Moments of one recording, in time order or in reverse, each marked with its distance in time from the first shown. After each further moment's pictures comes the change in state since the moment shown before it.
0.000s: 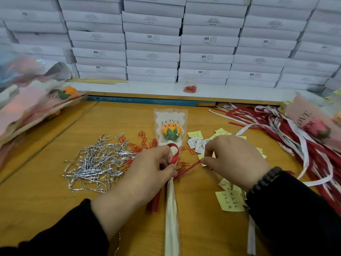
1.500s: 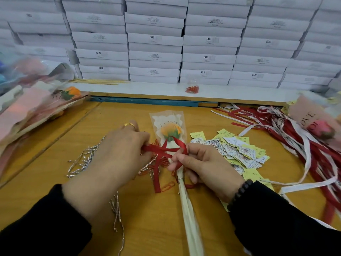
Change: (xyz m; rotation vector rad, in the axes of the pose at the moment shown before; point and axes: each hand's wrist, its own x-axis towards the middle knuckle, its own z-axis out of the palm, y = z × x) left_hand 0.010 0.006 -0.049 0.851 0.149 0.026; right_hand 0.001 -0.028 0.034 1.371 -0.204 0.034
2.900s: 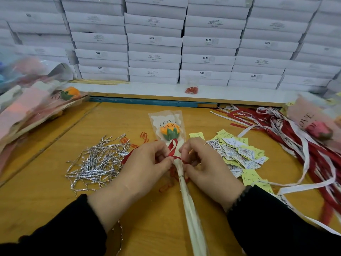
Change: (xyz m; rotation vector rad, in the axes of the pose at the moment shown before) left_hand -0.009 0.023 0.027 -0.867 -0.067 -0.040; right_hand -0.002 0.008 -0.003 -0.558 0.156 -0.288
